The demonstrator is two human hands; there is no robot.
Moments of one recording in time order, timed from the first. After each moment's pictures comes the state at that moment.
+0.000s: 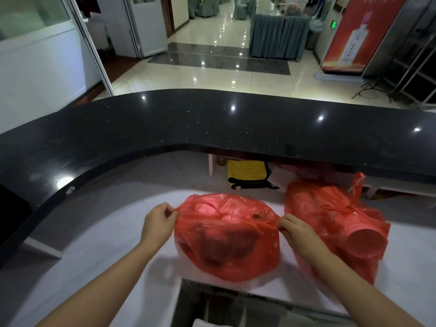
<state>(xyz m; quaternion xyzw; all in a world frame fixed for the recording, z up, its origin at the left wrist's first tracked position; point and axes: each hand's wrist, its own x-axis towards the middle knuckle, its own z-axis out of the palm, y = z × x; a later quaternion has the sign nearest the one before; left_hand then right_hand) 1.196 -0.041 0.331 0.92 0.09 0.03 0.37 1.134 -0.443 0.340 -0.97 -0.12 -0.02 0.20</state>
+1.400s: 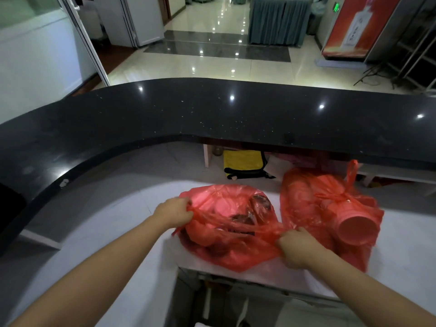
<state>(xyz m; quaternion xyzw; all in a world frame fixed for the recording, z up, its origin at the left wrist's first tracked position) 1.225 -0.085 0.338 0.97 -0.06 -0.22 0.08 1.105 -0.436 0.345 -0.94 -0.16 0.28 -0.11</state>
